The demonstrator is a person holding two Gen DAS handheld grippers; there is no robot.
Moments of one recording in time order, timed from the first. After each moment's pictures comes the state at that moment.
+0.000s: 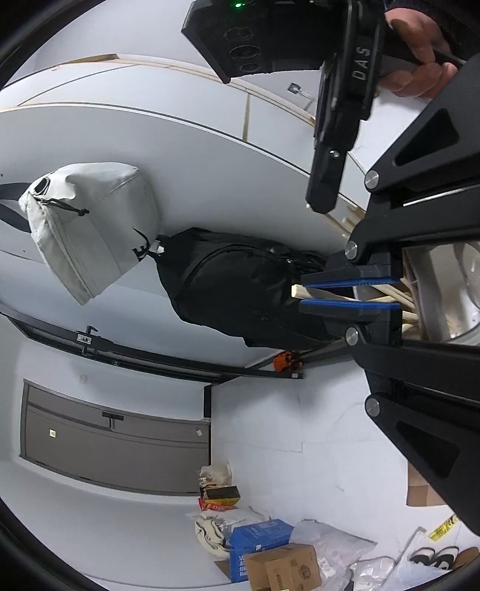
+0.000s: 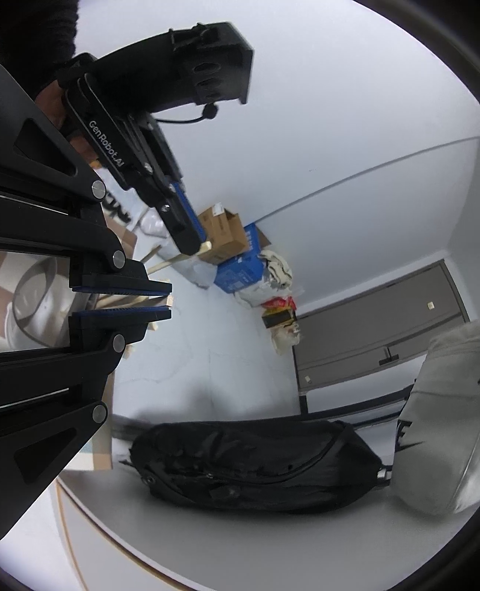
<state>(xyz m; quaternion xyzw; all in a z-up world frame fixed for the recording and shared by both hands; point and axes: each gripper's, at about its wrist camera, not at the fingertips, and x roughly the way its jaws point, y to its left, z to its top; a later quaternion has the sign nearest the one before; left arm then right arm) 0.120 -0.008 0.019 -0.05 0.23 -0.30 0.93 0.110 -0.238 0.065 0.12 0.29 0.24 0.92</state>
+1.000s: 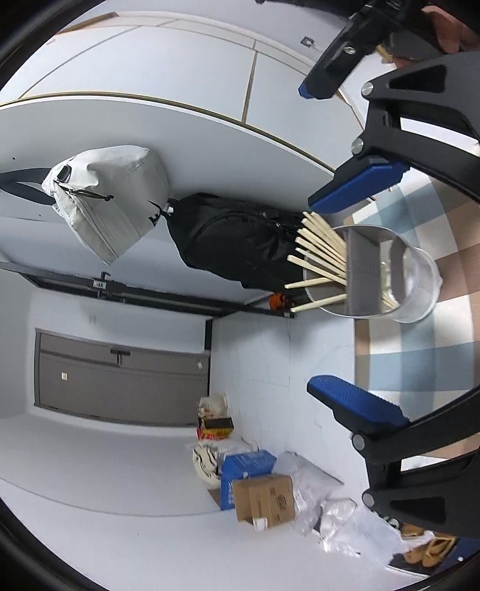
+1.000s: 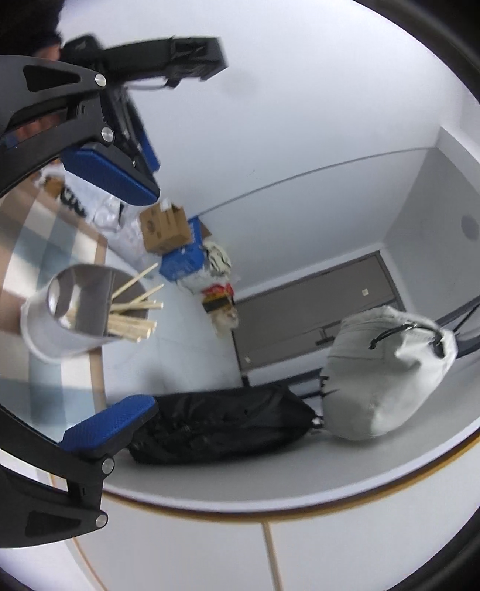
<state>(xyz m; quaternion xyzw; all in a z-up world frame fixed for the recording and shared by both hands) 0.029 -0.003 0.040 -0.05 0.23 -0.15 0.96 -0.016 -0.267 0.088 0.11 0.16 0.17 0.96</state>
